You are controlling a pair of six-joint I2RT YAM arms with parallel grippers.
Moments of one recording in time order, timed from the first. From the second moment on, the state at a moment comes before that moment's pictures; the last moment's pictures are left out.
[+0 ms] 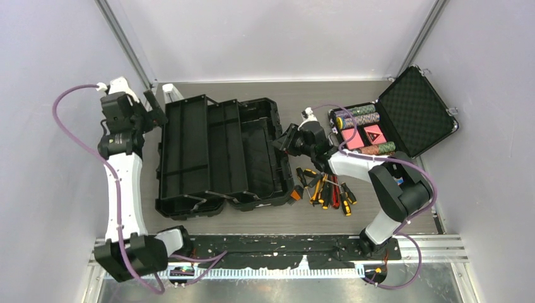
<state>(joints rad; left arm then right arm) 0.26 1.18 1.25 -0.59 -0.02 -0.19 0.58 1.65 0.85 0.34 -0.15 0.84</state>
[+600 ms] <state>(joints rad) 0.06 0.88 1.13 -0.60 0.16 -0.28 0.78 1.72 0.78 0.51 0.16 1.22</state>
